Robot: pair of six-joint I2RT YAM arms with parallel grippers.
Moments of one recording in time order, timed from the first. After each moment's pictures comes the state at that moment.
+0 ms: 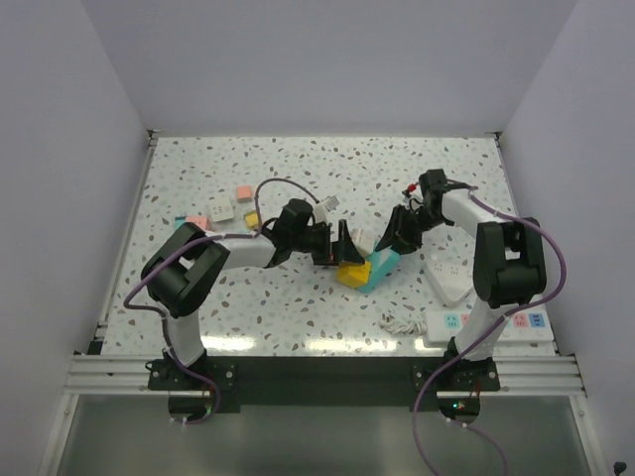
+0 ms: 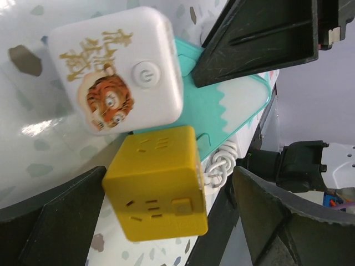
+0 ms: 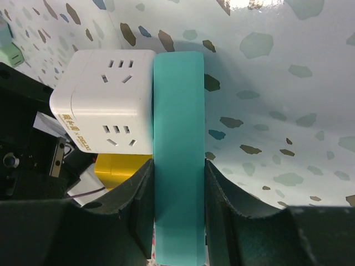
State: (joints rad) left arm -0.66 1.85 0.94 0.33 0.62 -0.78; right arm 0.12 1.81 1.20 -0.78 -0.59 0.42
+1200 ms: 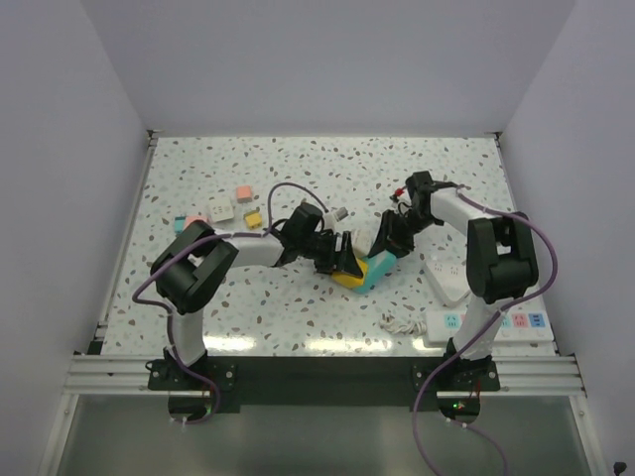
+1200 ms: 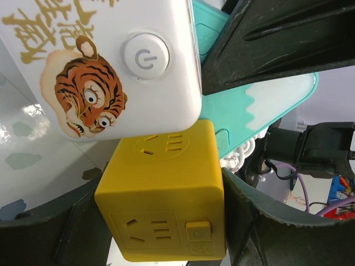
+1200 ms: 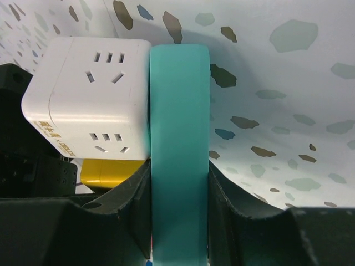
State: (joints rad) left arm -0.70 1.91 1.02 0.17 0.64 -0.69; right arm 0.19 1.86 1.23 -0.83 -0.56 0.39
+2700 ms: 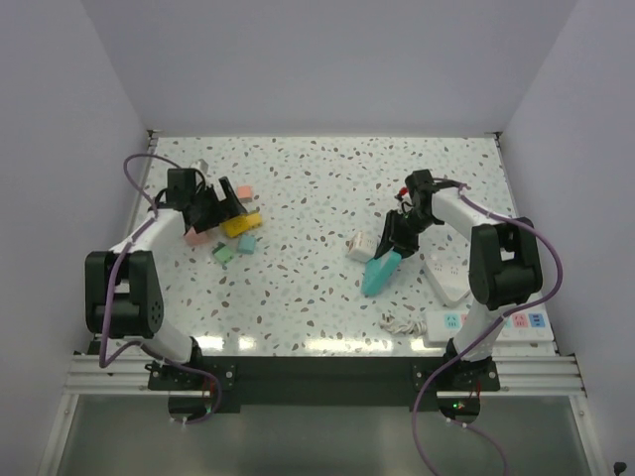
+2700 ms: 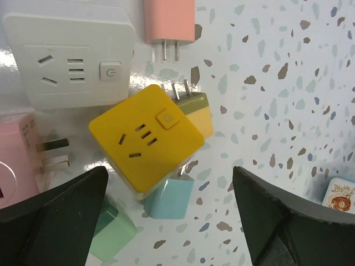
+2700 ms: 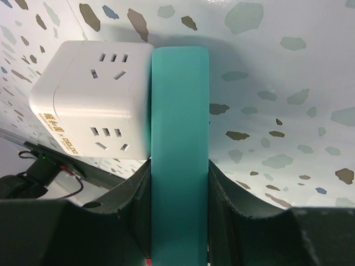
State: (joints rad) left arm 0.02 1.58 0.99 -0.25 0.26 -0.41; right arm 0.20 1.81 1.23 -0.87 -0.42 0.43
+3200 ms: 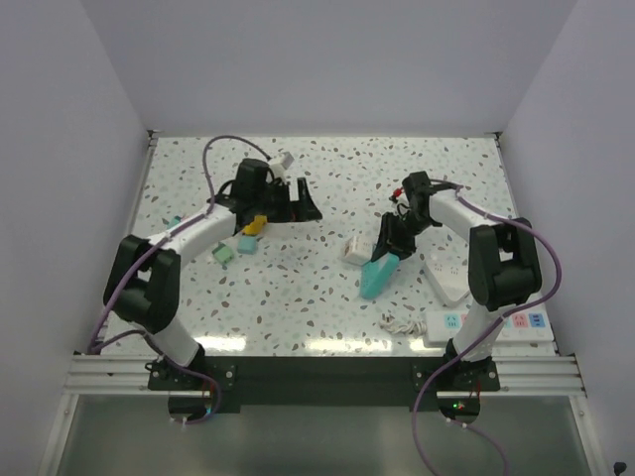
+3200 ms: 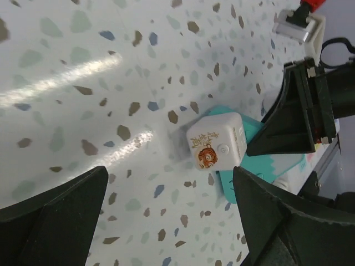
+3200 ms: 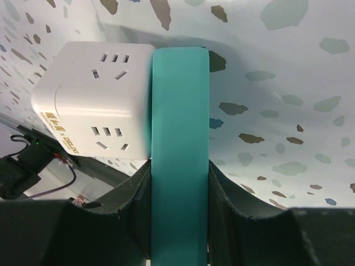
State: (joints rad) left arm -0.37 1.64 1.12 -0.14 0.43 -0.46; right arm 0.22 1.80 1.22 -0.85 -0.46 0.38
